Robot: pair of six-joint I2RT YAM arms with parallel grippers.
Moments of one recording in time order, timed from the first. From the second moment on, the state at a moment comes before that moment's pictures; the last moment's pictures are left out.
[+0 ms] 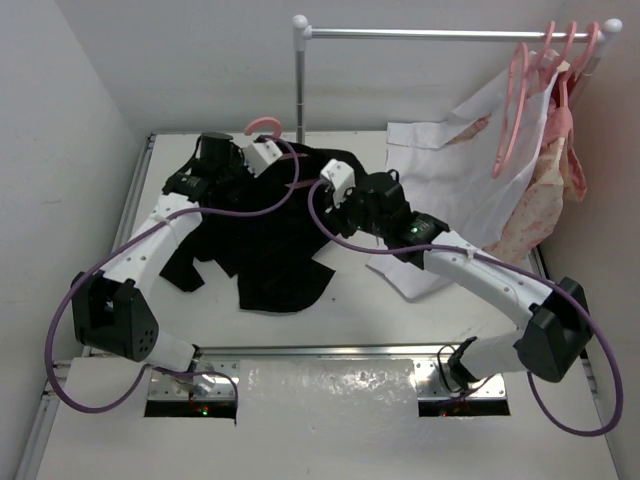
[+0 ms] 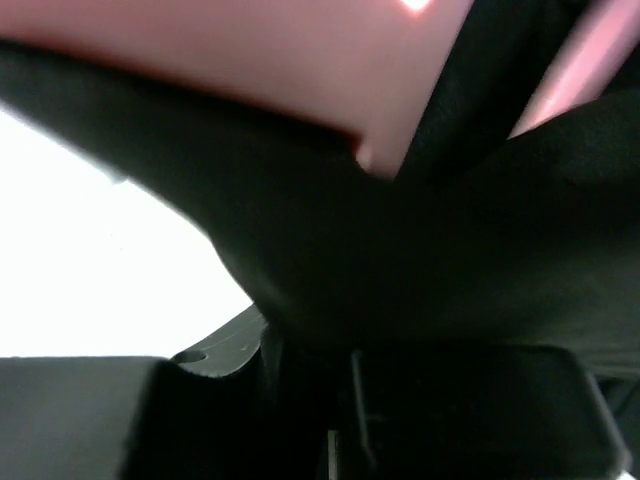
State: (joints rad) left arm -0.23 1.44 1.28 -0.49 -0.01 0.70; right arm 0.72 1.37 1.05 -0.10 -0.10 -0.16
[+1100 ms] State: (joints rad) left arm -0.26 1.42 1.29 -0.71 0.49 0.90; right arm 0.70 1.43 1.42 -0.42 -0.45 -0.43
